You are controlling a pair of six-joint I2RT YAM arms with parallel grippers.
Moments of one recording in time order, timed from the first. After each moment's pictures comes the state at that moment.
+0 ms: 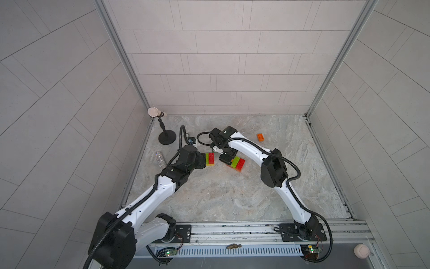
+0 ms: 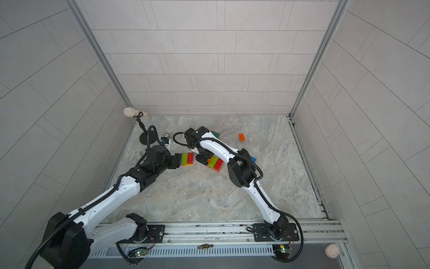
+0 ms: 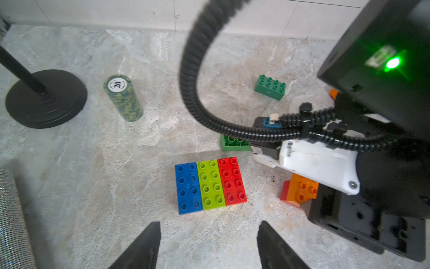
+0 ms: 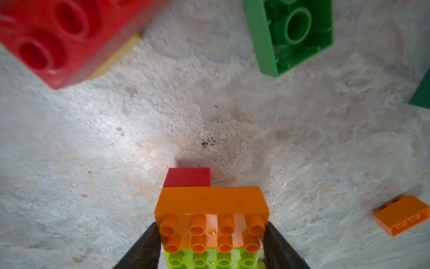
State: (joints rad) left arm -0.45 1.11 0.69 -0.22 -0.17 -0.30; right arm 0.75 2.45 2.34 -1.43 0.18 -0.25
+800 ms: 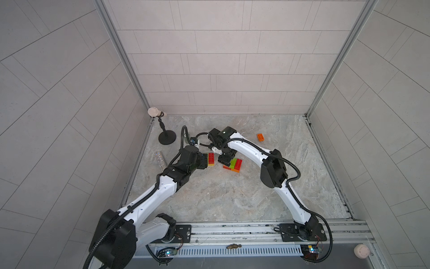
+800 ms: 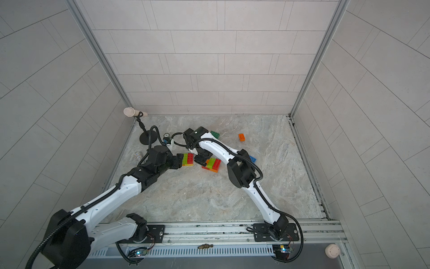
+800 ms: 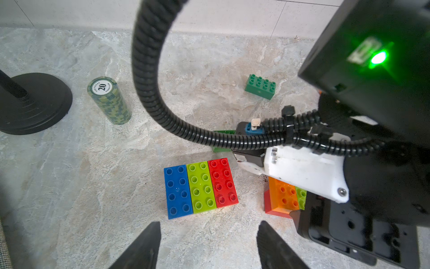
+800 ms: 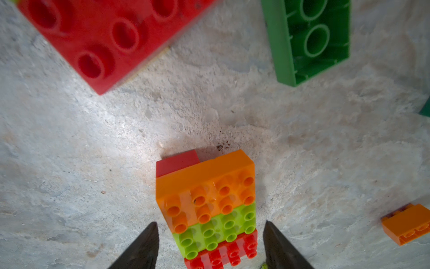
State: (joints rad) left arm -0.46 1.12 0.68 -0.19 -0.15 -0.30; right arm 0.75 2.45 2.34 -1.44 0.15 -0.25
